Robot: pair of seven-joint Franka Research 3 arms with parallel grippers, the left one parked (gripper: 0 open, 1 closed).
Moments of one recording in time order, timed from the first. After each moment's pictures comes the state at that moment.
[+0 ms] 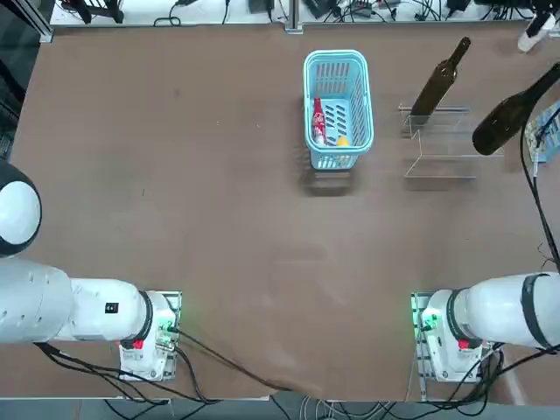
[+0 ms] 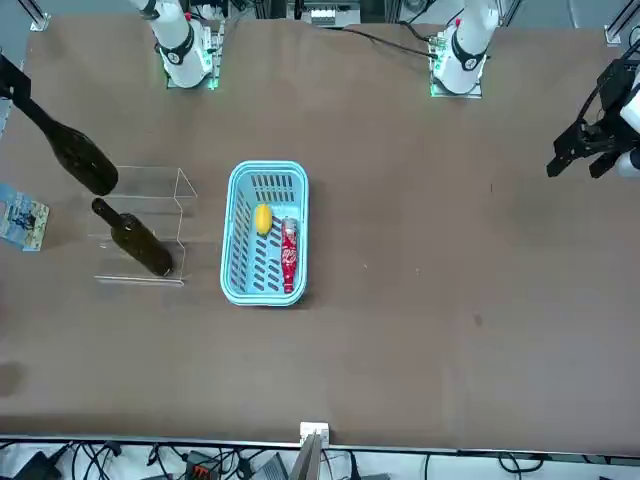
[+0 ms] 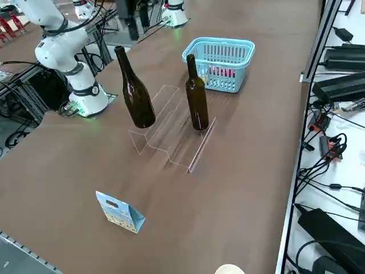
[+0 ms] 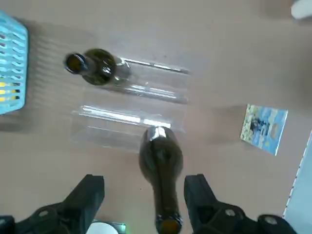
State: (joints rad) arm 0.09 -0.19 -0.25 -1.74 -0.10 1.55 -0.30
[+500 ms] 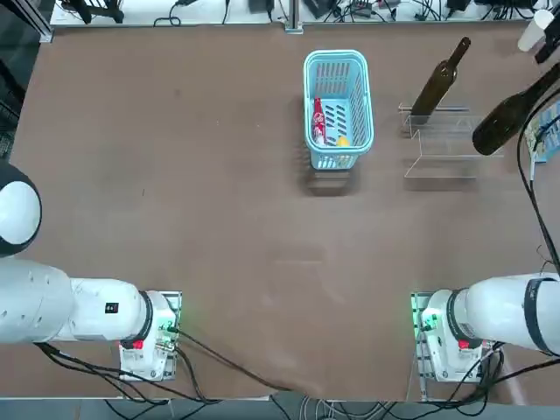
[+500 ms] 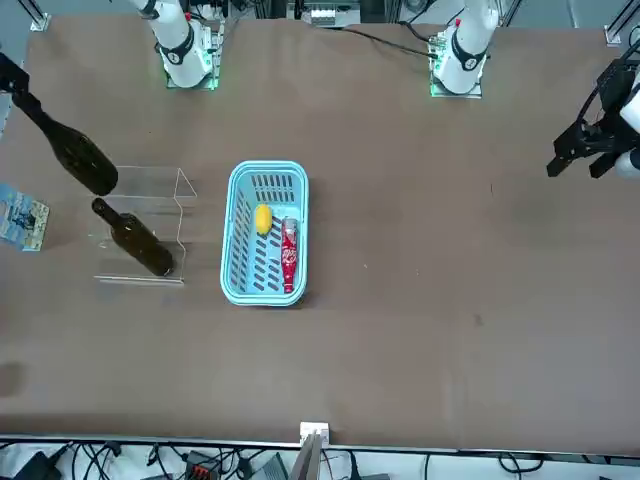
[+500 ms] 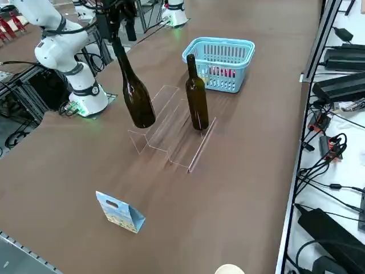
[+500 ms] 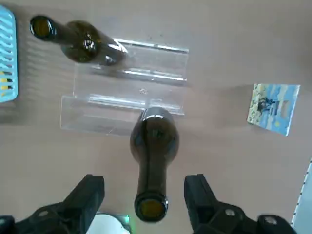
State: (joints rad) arm 0.08 -0.27 -0.29 -1.87 -0.11 1.57 -0.30
